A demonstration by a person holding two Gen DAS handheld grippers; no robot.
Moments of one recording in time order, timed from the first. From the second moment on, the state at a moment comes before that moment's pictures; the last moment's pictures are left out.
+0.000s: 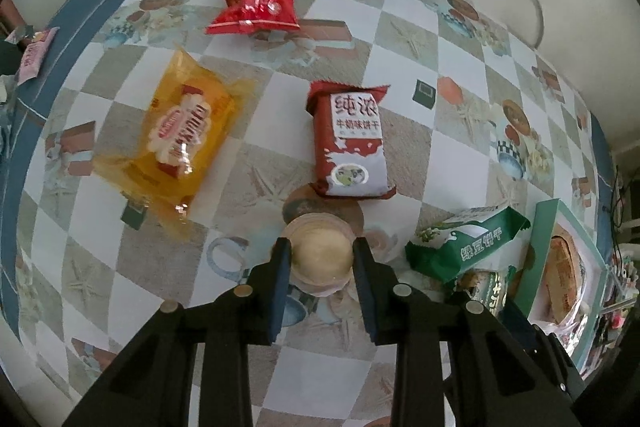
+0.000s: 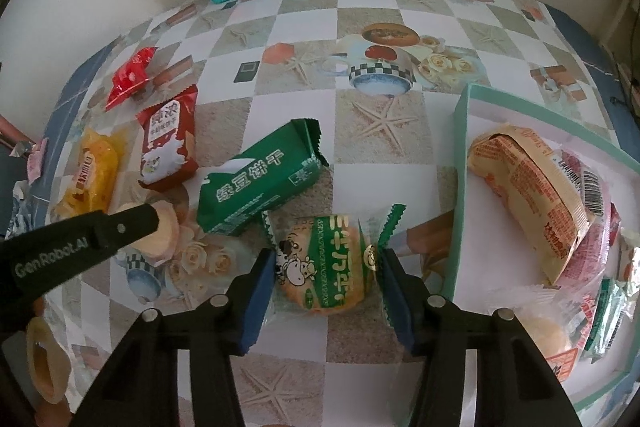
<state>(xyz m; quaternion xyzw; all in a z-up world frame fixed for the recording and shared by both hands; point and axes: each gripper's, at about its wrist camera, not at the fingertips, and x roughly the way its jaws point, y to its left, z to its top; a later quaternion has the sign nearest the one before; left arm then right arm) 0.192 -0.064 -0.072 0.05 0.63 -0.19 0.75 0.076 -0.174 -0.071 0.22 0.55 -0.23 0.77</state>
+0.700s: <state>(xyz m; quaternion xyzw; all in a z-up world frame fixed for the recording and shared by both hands) 0.188 -0.038 -0.014 0.03 0.59 -0.19 0.79 0.058 -0.173 -0.015 0.24 0.51 -0.23 0.80</state>
